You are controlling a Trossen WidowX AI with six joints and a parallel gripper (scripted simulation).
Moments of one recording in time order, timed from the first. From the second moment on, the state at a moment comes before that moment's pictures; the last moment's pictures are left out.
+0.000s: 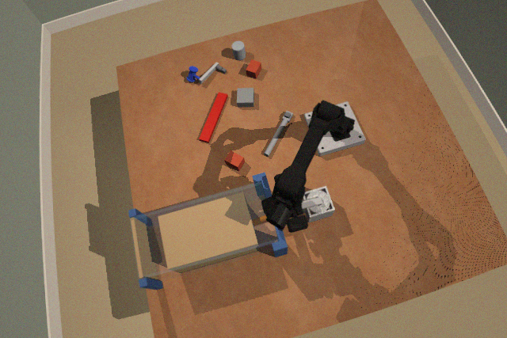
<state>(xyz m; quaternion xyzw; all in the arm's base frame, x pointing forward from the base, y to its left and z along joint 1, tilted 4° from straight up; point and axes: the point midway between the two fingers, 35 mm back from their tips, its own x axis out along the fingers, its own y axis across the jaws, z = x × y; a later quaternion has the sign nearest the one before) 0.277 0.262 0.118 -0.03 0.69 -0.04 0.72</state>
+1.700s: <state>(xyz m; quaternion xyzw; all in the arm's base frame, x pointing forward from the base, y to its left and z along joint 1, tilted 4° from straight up) 0.264 0.309 0.116 -0.02 0.68 -0.04 0.73</state>
